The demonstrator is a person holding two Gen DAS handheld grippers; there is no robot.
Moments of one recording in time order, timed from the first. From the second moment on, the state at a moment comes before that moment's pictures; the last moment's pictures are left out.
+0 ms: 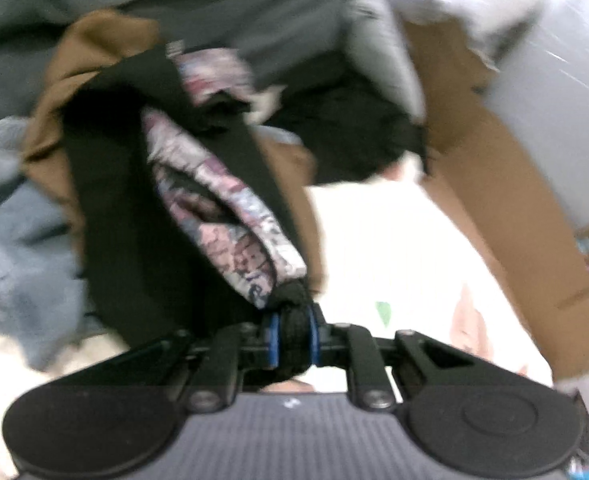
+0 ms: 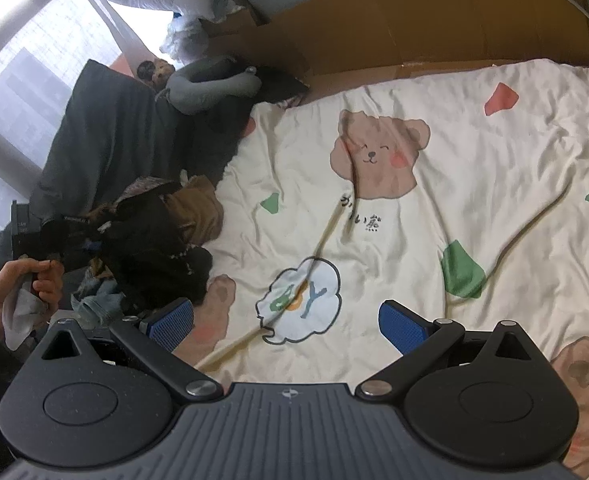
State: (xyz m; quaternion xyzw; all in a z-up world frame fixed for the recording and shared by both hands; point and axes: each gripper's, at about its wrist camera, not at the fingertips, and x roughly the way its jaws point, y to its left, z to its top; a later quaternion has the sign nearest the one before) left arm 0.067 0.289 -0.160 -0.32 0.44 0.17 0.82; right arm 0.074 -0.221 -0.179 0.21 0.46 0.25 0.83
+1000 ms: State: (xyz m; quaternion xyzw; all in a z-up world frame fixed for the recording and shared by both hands) left arm 0.131 -0.005 -0.106 -0.20 0.50 -0.19 0.82; right arm 0.064 -0.266 -0.149 0.24 0.38 0.26 0.85
